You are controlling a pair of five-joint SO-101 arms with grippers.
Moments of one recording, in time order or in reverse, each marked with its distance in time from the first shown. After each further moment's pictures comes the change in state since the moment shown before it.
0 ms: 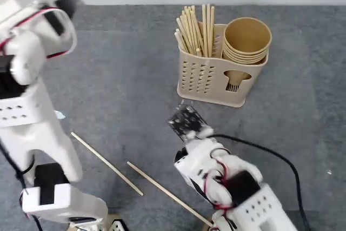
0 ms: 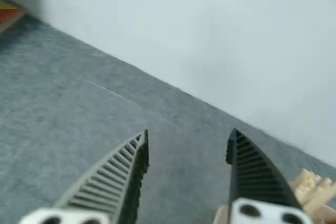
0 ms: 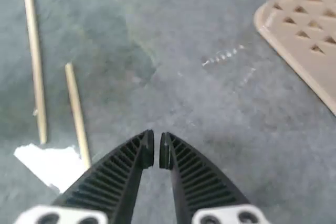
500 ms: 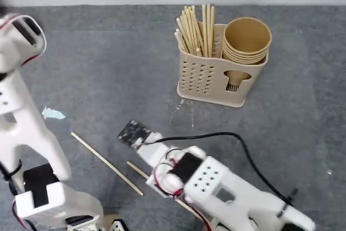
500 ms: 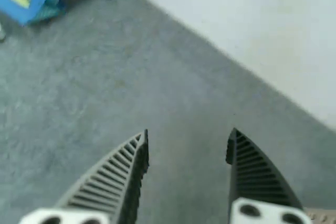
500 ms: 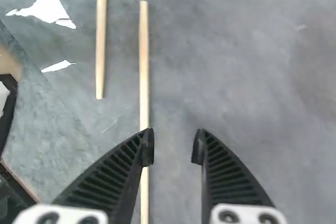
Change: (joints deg) left arm -11.2 -0.2 14.9 1.0 -1.4; right arm -17.4 33.1 -7.9 -6.9 -3.1
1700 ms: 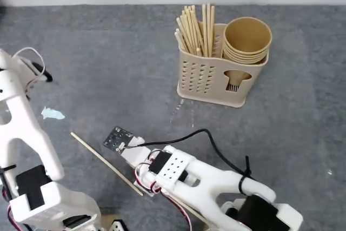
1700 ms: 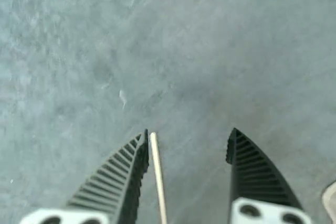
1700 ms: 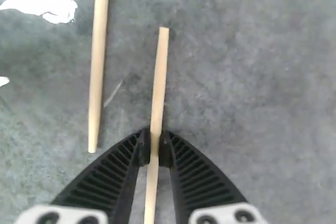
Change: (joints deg) left arm -6.7 0.0 27.9 0.0 0.0; right arm -2.0 21.1 -2.6 -16.4 0.0
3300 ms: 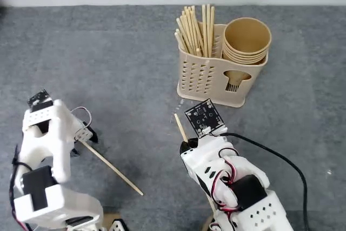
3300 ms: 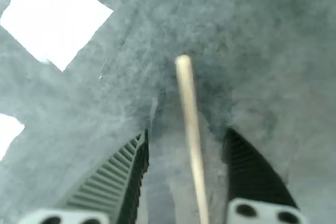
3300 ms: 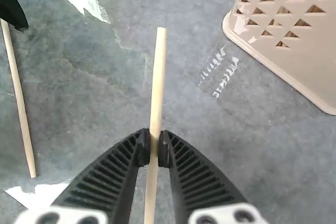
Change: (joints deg) left arm 7.0 -0.9 53.7 -31.6 0.8; right arm 25.9 -63.9 16.9 18.2 -1.5
